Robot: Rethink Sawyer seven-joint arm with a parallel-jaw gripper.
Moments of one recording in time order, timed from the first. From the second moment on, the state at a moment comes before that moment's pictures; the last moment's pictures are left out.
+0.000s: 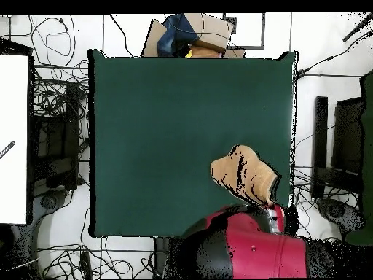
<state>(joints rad) -0.45 -1.45 0.13 1.97 -0.68 0.91 1.60</state>
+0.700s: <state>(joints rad) -0.64 -1.48 0.13 1.97 -0.64 0.90 1.58</state>
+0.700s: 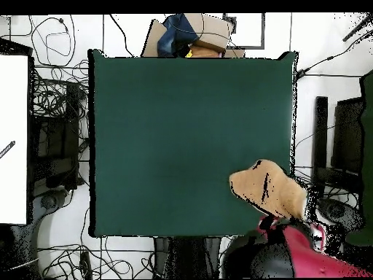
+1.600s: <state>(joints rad) -0.76 -1.43 0.13 1.96 -0.69 0.79 1.36</state>
